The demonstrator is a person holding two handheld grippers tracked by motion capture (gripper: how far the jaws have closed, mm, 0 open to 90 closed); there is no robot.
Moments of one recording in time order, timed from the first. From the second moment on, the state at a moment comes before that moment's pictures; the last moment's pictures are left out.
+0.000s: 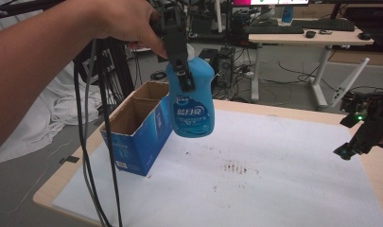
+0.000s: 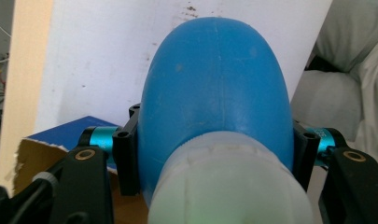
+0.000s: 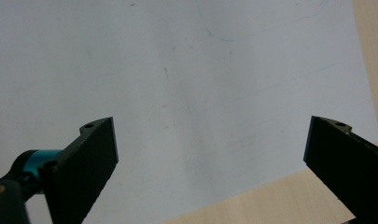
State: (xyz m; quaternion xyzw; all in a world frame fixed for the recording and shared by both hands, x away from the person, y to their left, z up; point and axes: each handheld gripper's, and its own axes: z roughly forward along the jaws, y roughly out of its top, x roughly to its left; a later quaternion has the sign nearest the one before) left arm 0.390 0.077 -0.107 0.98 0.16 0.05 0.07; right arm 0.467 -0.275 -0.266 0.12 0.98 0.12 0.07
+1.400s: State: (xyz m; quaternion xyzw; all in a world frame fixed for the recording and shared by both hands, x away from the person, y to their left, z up) left arm 0.408 0.223 -0.106 0.97 0.23 0.08 0.03; right arm 0.467 -0.273 -0.266 0.15 0.98 0.11 0.08
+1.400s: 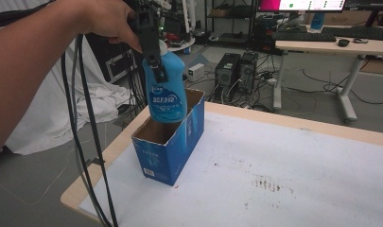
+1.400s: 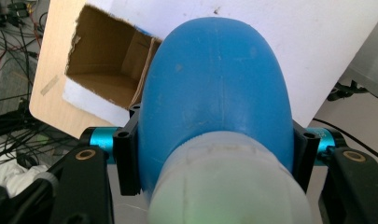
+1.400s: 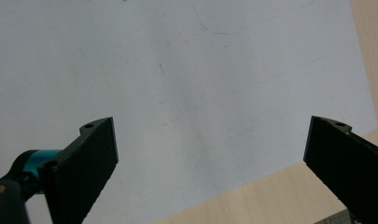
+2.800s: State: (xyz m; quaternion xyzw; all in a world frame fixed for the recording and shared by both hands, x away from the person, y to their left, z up) left arm 0.425 0.246 -0.266 0.97 0.25 0.02 0.00; right arm 0.477 -0.264 -0.287 0.15 0.98 0.10 0.06
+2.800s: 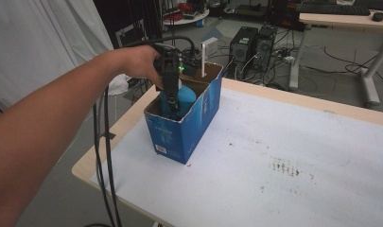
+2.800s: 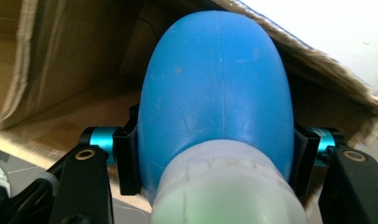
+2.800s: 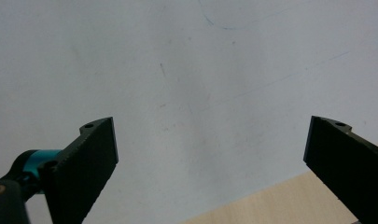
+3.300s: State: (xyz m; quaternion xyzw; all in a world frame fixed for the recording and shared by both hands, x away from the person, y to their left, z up) left arm 0.429 0.248 -0.283 0.96 0.26 0.02 0.00; right arm 0.481 -0.266 -0.294 0.15 0.98 0.10 0.06
